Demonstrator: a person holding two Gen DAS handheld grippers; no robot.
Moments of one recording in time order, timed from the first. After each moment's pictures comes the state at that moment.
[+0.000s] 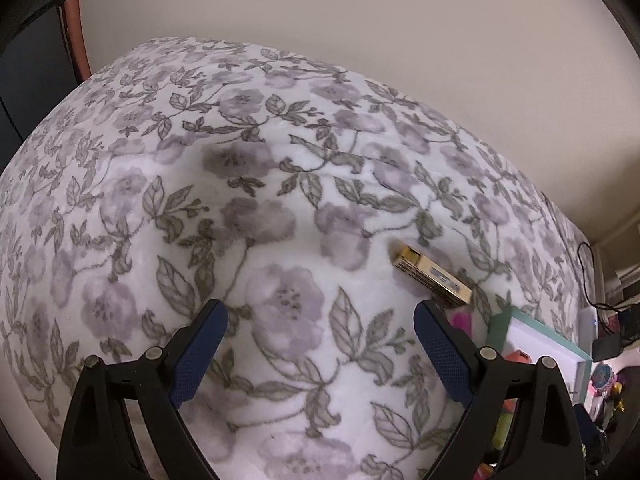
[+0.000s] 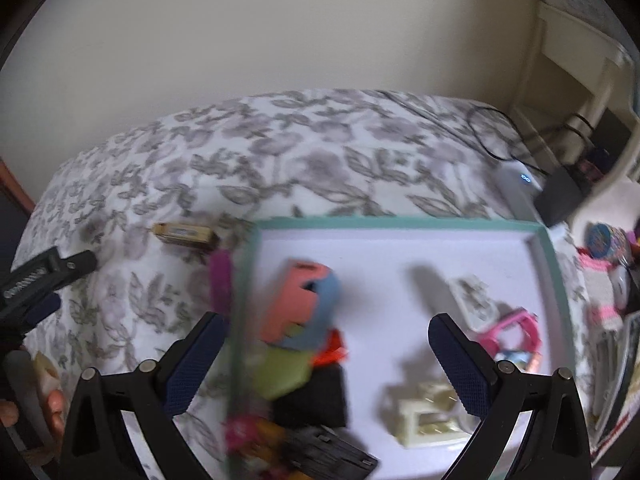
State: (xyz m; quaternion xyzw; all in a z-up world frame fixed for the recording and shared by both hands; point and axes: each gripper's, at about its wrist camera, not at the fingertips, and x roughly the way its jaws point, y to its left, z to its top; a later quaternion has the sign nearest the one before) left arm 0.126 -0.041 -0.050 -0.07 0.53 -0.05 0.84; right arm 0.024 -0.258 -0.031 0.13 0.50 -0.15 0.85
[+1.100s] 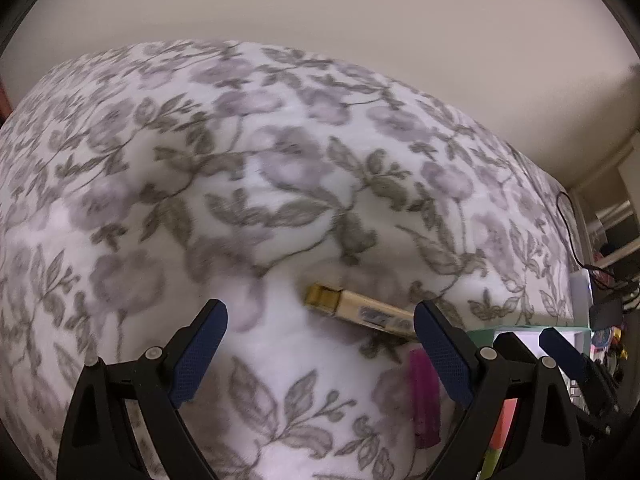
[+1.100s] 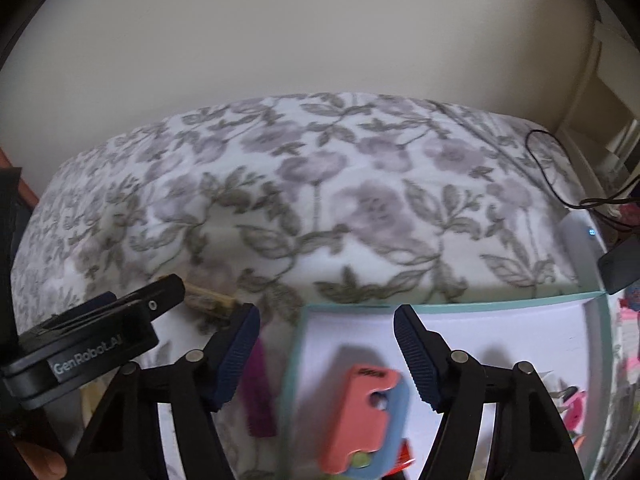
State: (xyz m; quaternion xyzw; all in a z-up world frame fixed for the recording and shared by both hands) left arm 0.185 -0.117 -0.087 -0.01 0.56 -0.17 0.81; right arm 0.105 -0.270 -0.056 0.13 0.51 -0.14 0.84
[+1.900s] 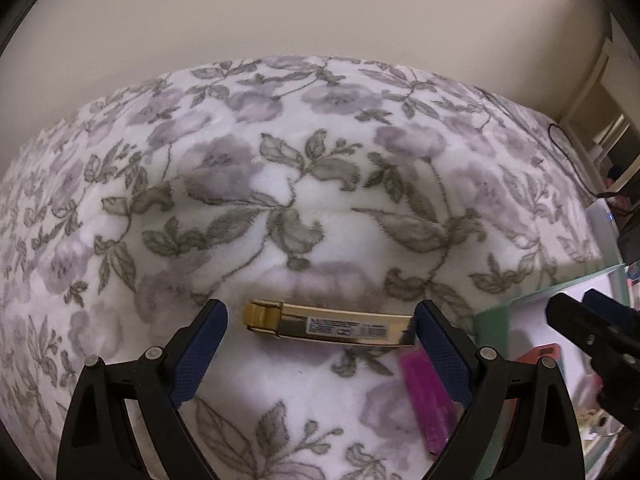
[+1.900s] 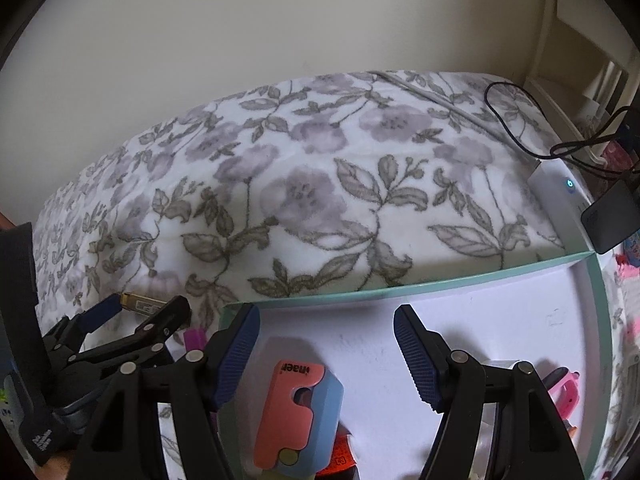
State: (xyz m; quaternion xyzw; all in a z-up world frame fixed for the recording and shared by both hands) left arm 0.174 -0.164 -0.109 0.11 0.52 -0.22 0.82; right arm 0.088 -0.313 -0.067 0.20 0.52 -0.17 0.81
